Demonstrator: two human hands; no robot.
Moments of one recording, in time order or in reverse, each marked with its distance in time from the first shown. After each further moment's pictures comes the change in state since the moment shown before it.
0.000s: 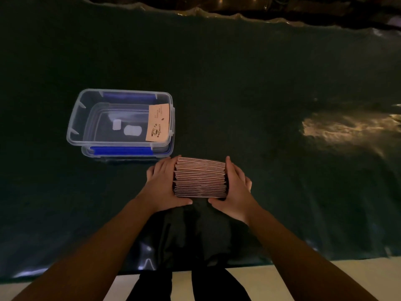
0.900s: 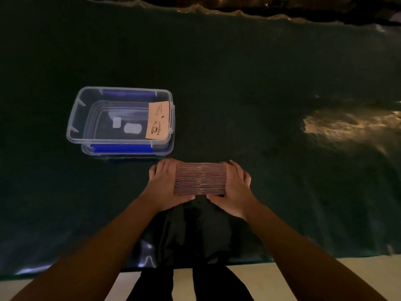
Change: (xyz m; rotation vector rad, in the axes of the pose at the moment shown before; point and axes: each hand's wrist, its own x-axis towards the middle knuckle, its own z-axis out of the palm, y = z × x) left_hand 0.000 0.004 0.008 0.034 0.035 0.009; right_hand 0.010 0.012 0.009 -0.155 0.064 -0.165
